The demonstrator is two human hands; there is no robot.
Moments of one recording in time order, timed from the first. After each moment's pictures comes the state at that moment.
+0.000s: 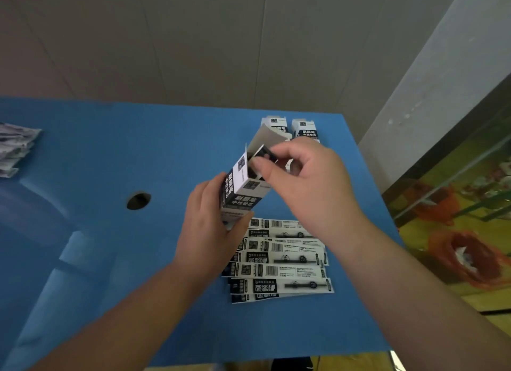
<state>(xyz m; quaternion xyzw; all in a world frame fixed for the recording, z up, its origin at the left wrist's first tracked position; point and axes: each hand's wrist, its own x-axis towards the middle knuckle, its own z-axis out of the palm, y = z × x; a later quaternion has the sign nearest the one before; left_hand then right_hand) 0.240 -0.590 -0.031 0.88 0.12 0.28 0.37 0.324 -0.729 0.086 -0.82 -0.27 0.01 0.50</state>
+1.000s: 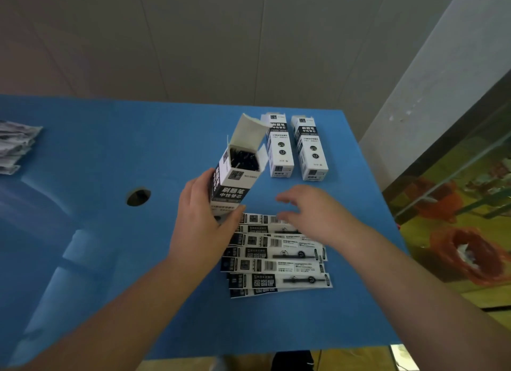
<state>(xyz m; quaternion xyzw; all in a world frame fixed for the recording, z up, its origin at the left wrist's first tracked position) 0.236 -0.586 -0.025 0.85 0.18 0.24 0.44 0.369 -0.765 0.005 -0.92 -0.30 0.19 0.16</state>
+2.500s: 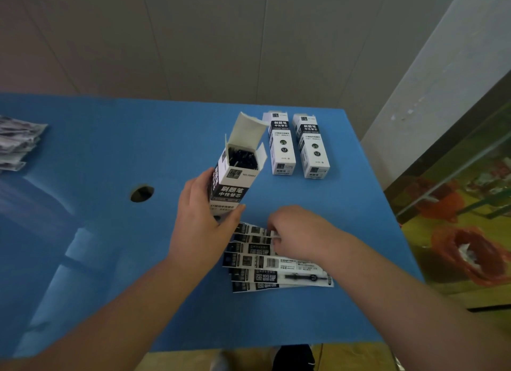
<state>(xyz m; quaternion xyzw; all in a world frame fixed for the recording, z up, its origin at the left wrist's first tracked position) 0.230 -0.583 -0.029 0.84 0.17 0.25 0.44 0.342 -0.748 -0.021 -0.89 -0.42 0.19 -0.02</state>
